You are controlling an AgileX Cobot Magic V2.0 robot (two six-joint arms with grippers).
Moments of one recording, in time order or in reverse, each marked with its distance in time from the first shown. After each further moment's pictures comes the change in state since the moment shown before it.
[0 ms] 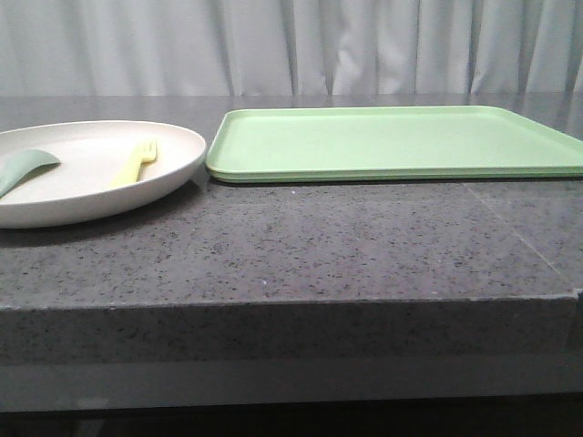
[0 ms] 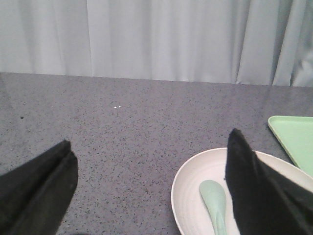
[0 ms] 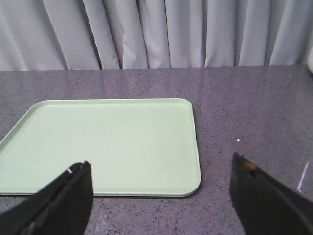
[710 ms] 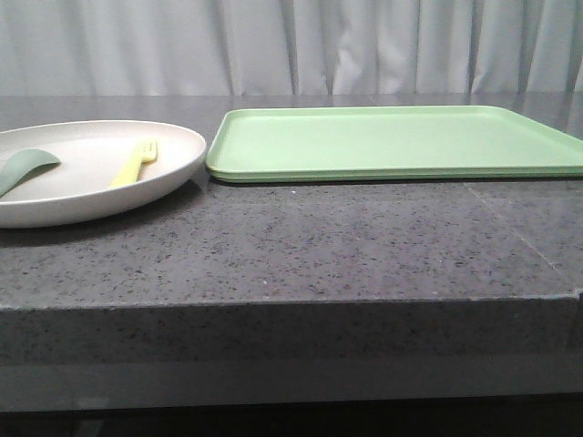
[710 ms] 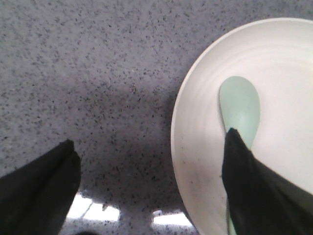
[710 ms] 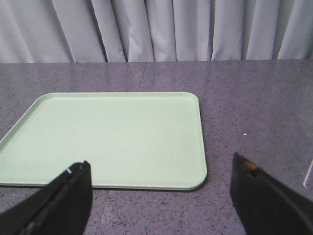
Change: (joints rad) left arm 0.000 0.801 -0.519 -0.094 0.533 0.009; right arm 0.018 0.000 0.000 0.000 0.022 0.000
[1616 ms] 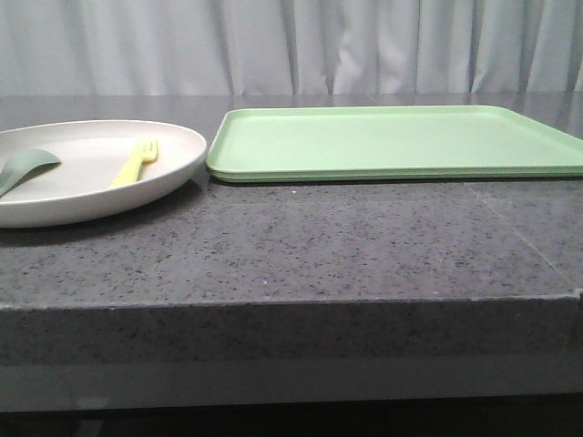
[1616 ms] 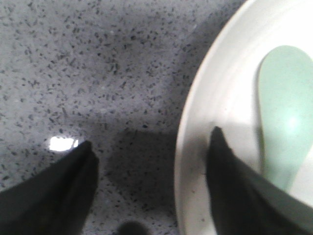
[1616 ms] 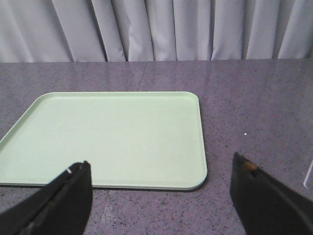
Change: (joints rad) left arm 0.000 0.231 -0.044 -0.043 0.025 0.014; right arm 0.000 0.000 0.000 0.000 0.002 0.000
